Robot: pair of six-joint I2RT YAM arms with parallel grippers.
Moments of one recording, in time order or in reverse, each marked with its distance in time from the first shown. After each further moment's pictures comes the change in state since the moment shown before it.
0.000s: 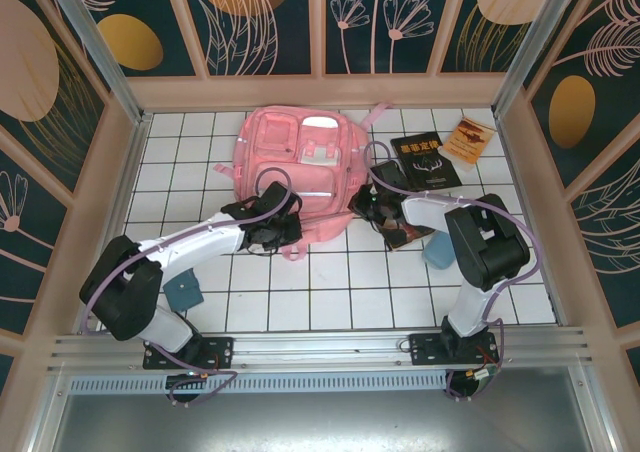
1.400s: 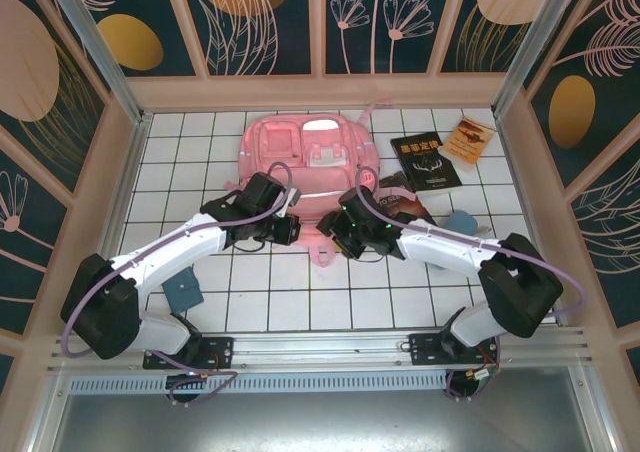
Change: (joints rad) left arm 0.051 -0.120 0.017 -0.035 0.244 0.512; right arm 0.359 -0.291 -0.095 -0.156 0.097 0.530
